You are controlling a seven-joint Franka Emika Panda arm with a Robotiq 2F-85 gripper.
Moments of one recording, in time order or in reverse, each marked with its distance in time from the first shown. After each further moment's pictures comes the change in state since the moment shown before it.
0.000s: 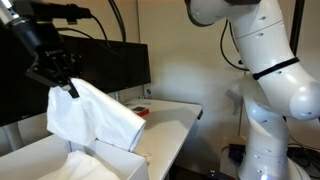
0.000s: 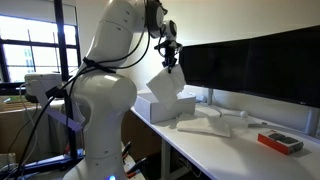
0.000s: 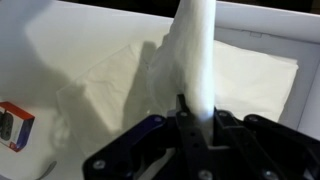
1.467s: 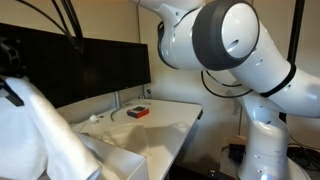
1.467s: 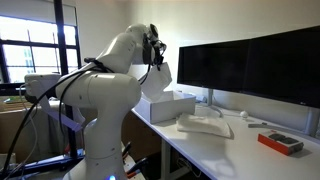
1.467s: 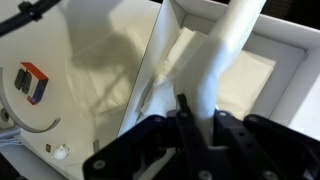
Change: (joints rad) arm 0.389 0.492 -0.196 0.849 -0.136 -0.379 -0.063
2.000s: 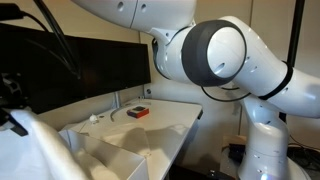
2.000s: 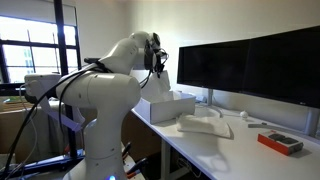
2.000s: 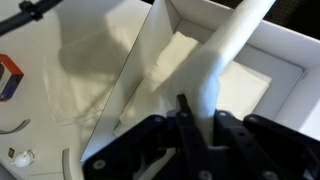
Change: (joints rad) arm -0.018 0.088 0.003 0.015 0.054 0.006 -0.084
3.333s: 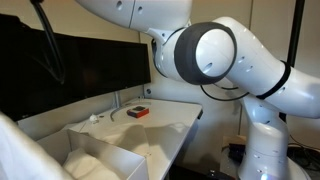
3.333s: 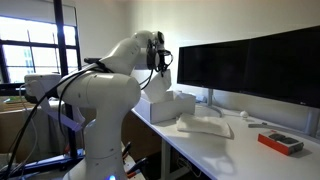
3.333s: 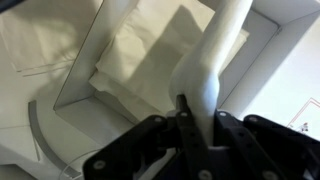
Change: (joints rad) arm -0.061 -0.002 -0.008 0.025 0.094 0.211 -0.112
